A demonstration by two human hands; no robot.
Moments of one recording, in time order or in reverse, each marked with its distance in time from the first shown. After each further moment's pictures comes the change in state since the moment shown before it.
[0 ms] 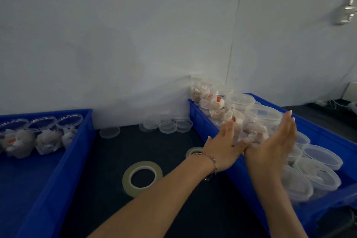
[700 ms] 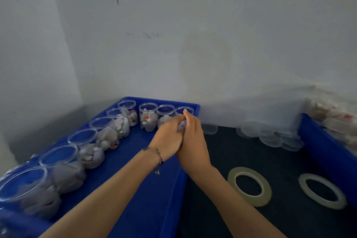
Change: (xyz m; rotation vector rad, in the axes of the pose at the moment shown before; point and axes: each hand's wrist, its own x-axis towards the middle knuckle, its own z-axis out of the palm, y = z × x) left_hand -0.254 -0.156 -0.205 -0.009 0.747 -0.380; right_hand -0.235 -0.222 0.195 0.352 -0.943 -0.547
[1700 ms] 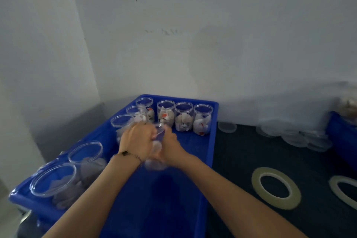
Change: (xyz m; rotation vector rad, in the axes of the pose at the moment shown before) left_hand -0.025 -0.071 -0.096 0.844 0.176 -0.093; right_hand 0.030 -0.040 0.100 0.168 -0.605 0.264
